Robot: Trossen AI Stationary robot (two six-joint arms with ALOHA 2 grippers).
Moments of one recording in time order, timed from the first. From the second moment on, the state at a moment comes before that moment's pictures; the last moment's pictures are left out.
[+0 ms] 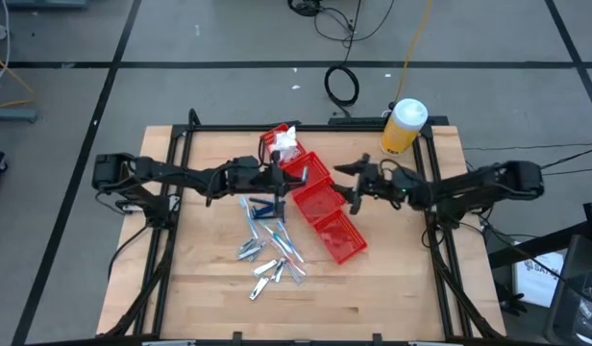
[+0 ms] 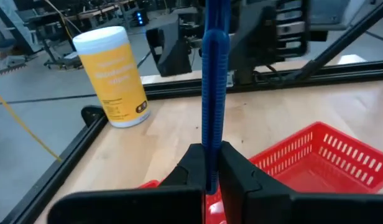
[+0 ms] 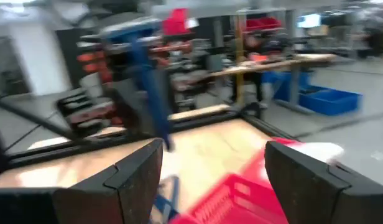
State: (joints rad) left arm 0.14 1.52 0.78 0.55 0.05 0.18; right arm -0.14 1.27 0.35 1.00 0.10 0.12
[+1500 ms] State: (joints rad) left arm 0.09 1.39 0.78 0.21 -0.36 0.10; right arm -0.26 1.54 0.65 0.81 0.15 -0.12
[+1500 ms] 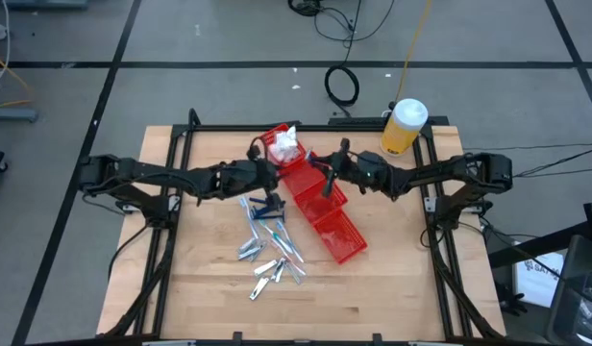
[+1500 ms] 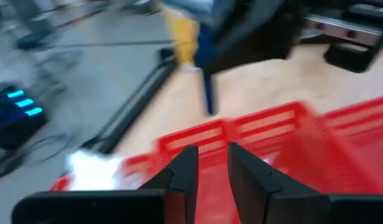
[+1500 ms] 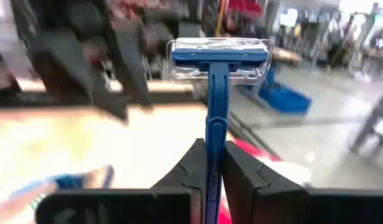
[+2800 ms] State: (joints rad) left arm 0.08 1.35 0.78 0.00 -0.40 -0.03; right arm -0.34 1.68 0.65 0.79 -0.05 -0.12
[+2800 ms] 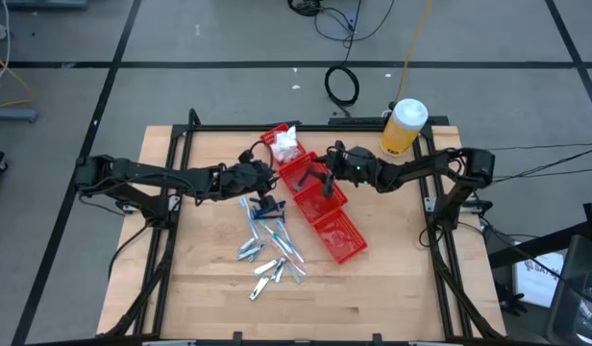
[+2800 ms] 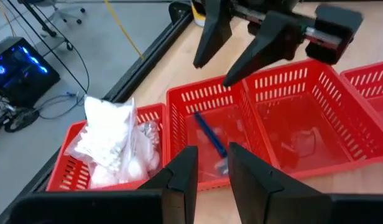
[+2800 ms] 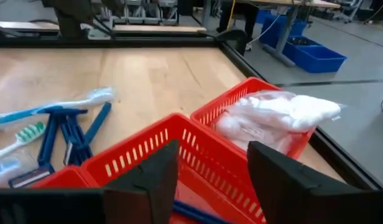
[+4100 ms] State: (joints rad) left arm 0.19 1.49 0.54 0.05 -0.06 -0.10; right arm -0.16 1.44 0.65 0.65 -0.05 -0.16
